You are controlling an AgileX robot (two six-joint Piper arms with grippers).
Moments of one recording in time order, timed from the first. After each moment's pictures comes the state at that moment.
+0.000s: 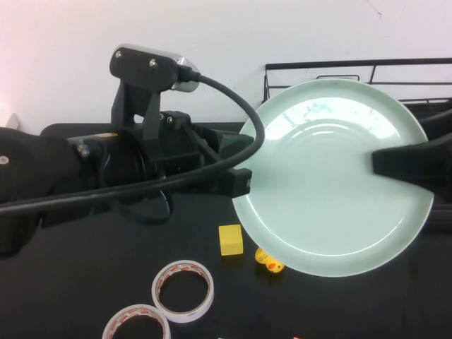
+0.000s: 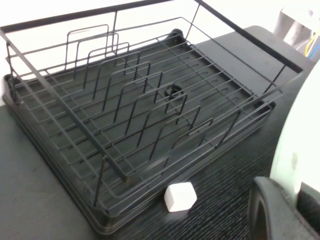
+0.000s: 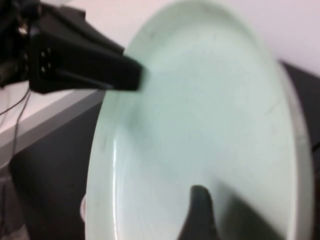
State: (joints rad) right arm 0.02 1.29 -0.92 1.28 1.01 -1.40; left arm -0.54 1.29 -0.98 -1.18 0.32 0.98
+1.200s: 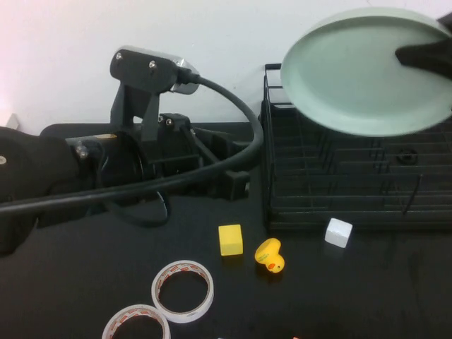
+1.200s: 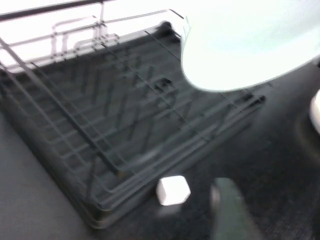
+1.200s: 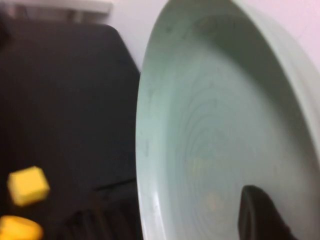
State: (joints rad) right arm 0.07 1.38 -1.26 1.00 0.79 -1.70; left arm -0.54 1.28 -0.98 -1.15 0.36 0.96
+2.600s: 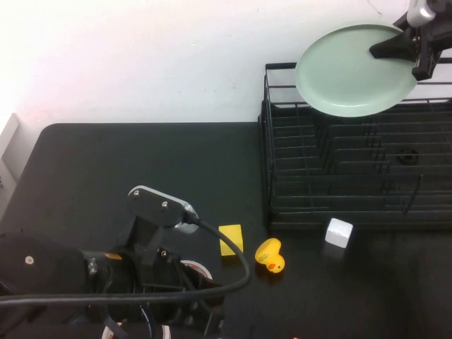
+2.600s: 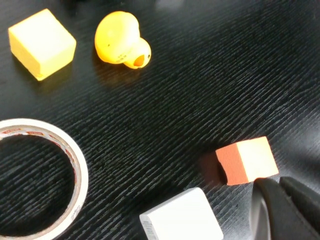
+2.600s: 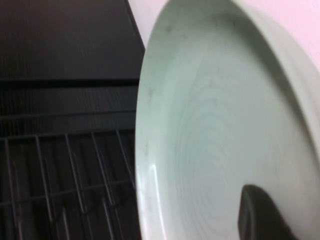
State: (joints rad) right arm -0.07 2.30 -2.26 0.92 1.13 -1.69; left arm -0.54 1.28 -0.68 -0.98 0.48 0.79
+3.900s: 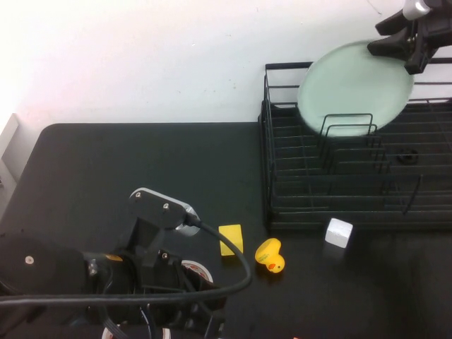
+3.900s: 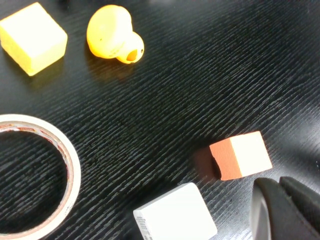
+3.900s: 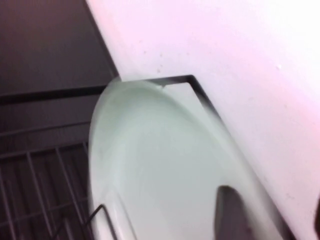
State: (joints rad) right arm -0.07 2.33 -2.26 0.96 1.02 -1.65; left arm -0.54 1.28 -0.68 -0.98 0.50 0.79
